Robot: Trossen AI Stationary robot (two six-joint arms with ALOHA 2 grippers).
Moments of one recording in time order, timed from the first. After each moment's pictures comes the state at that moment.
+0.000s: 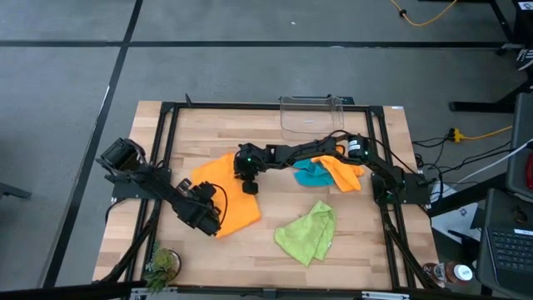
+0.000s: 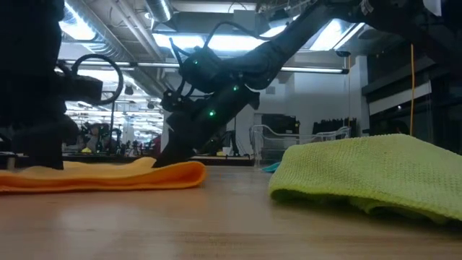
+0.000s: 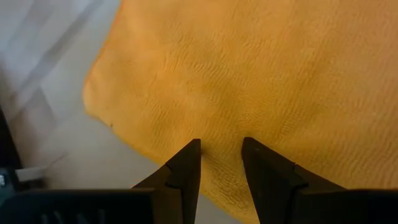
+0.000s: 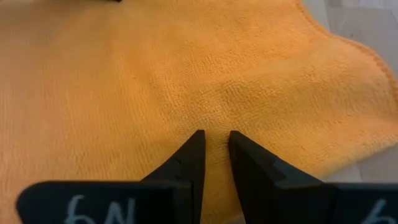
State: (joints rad) left arm -0.57 1.70 0.79 -0.94 -0.49 -1.49; right arm -0.12 2.36 1.62 -0.05 -0.15 -0.14
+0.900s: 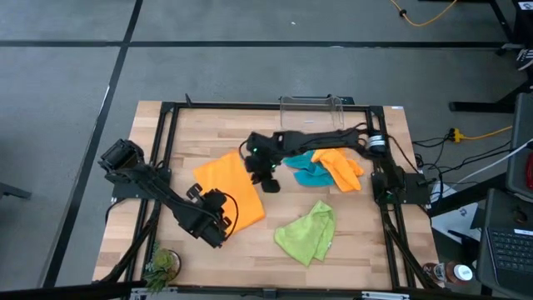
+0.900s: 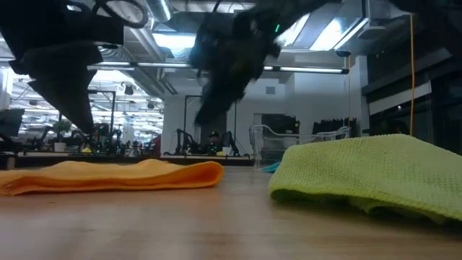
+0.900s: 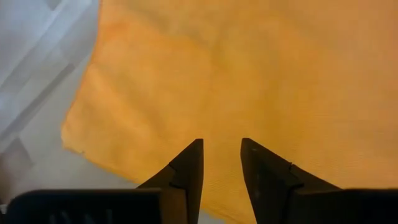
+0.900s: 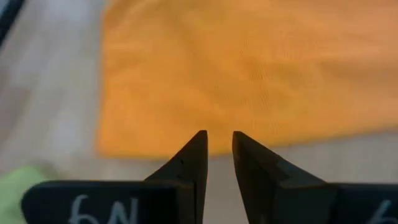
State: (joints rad) left arm -0.61 1.70 1.06 -1.04 -0.59 -1.41; right arm -0.13 2.11 1.66 -0.57 -0.43 -0.28
